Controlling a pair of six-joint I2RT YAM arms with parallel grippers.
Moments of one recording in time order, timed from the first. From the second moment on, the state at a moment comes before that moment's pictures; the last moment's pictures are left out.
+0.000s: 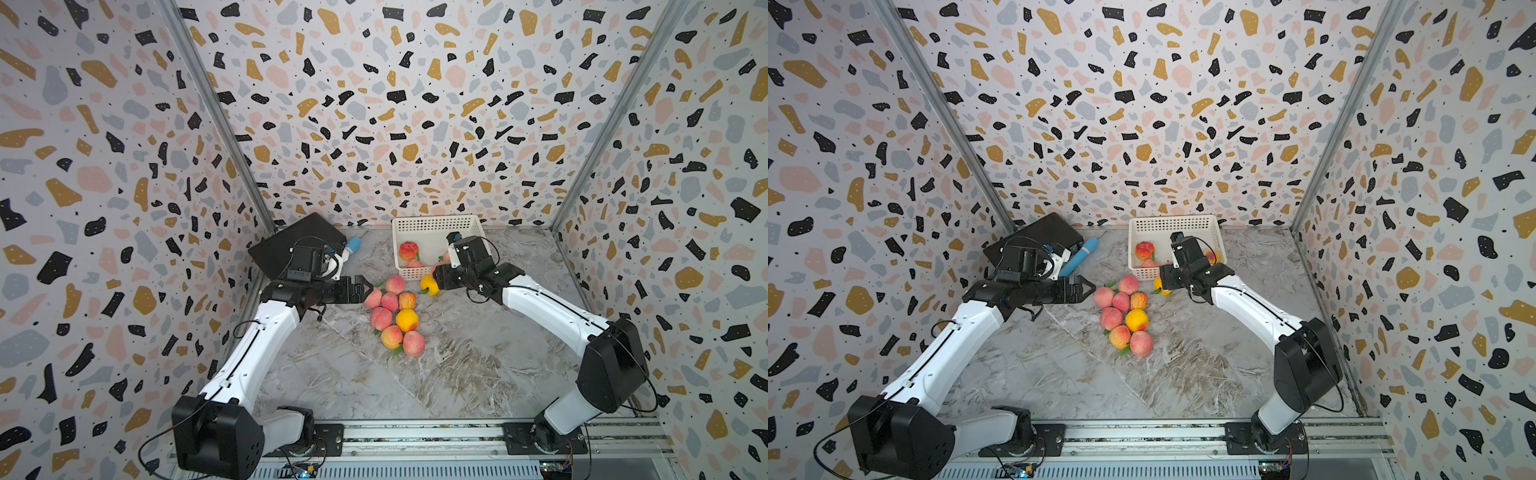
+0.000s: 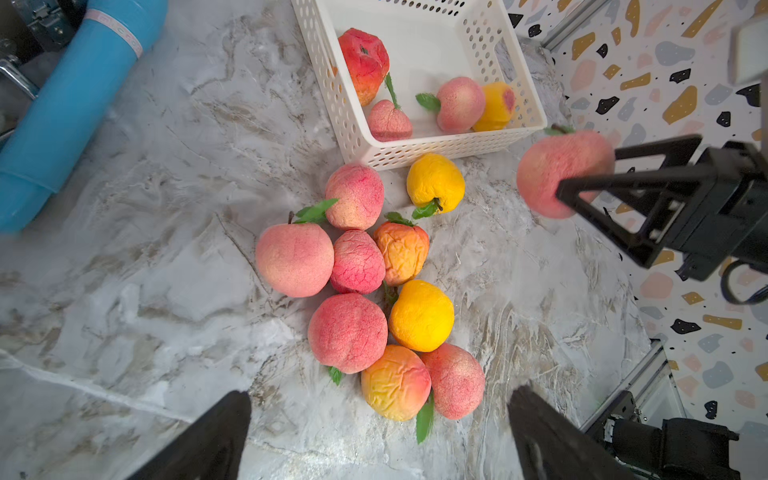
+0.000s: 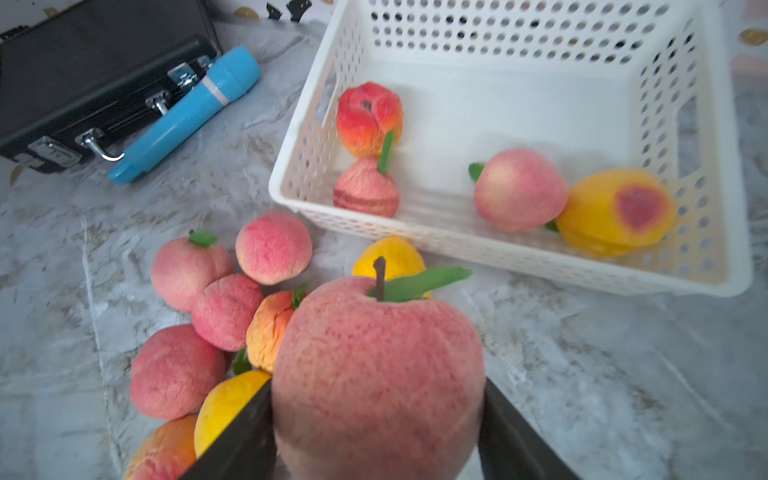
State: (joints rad) left arm -0.16 1.24 1.09 -0.69 0.48 -0.19; right arm 0.57 1.62 1.35 -0.46 0.06 0.24
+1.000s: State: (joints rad) left arm -0.16 1.28 1.09 -0.70 0.46 -0.17; right arm 0.27 2.33 1.96 -0.46 0.13 0.04
